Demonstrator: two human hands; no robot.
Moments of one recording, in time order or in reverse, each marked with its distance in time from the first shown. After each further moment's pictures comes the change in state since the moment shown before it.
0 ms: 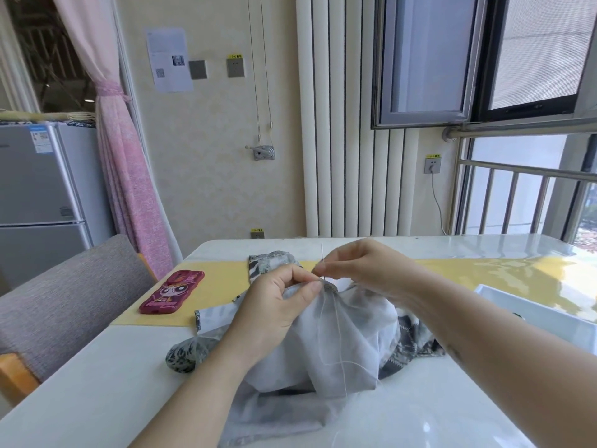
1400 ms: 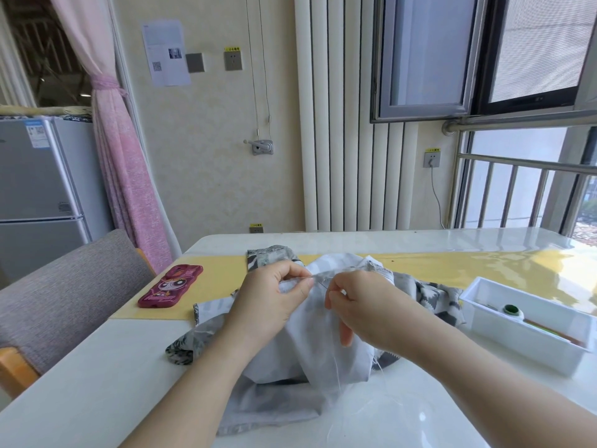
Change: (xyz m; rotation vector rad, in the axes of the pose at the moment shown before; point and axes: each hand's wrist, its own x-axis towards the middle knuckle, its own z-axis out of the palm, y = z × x) left_hand 0.002 -0.005 -0.001 0.298 0.068 -0.019; right_hand -0.033 0.015 0.031 -0.425 0.044 0.007
